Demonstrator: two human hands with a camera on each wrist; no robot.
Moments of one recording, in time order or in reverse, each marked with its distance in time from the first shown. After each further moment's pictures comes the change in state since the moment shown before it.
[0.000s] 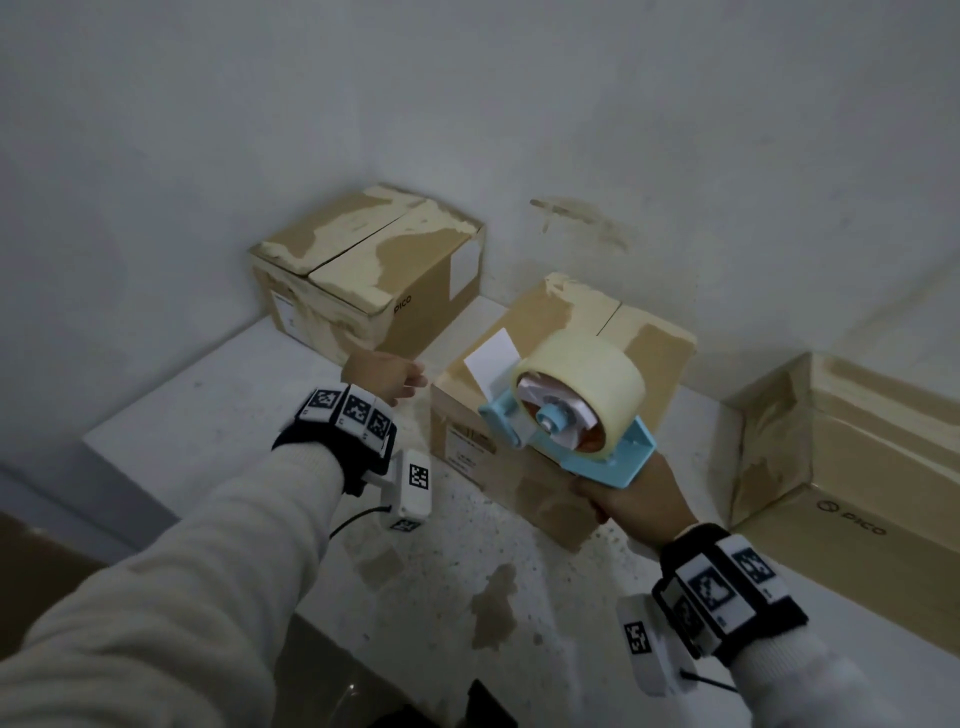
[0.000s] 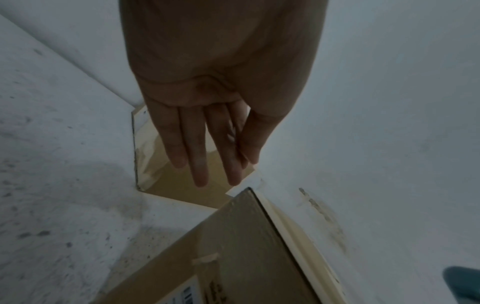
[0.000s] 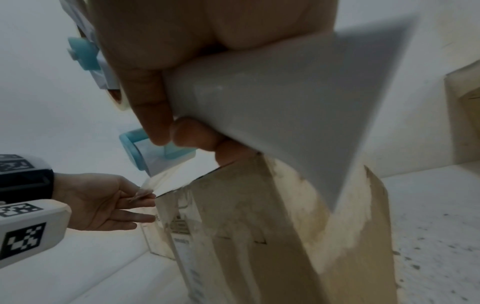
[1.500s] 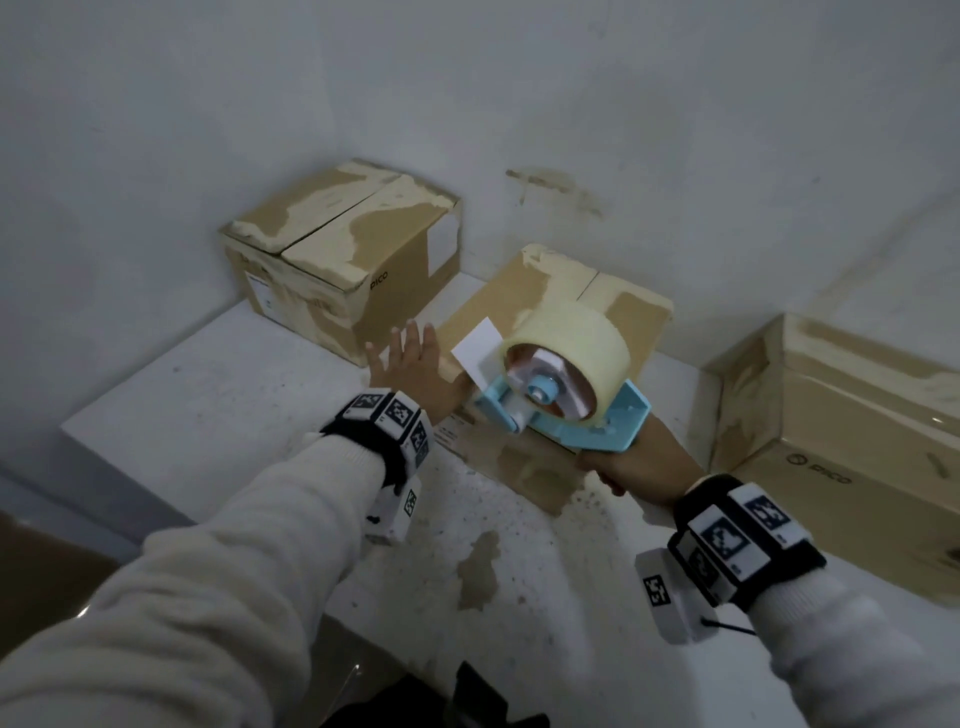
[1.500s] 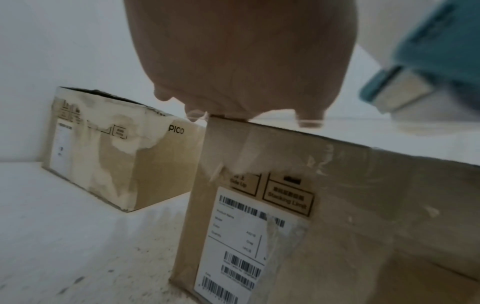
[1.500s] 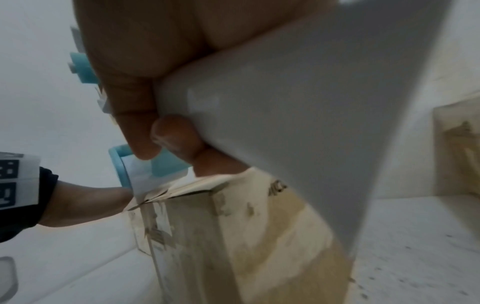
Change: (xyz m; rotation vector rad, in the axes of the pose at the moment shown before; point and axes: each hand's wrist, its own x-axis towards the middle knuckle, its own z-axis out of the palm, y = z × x) left_hand -0.010 -0.032 0.060 1.182 0.104 0.393; right_hand -0.010 -0.004 -0.027 -0.041 -0.098 0.093
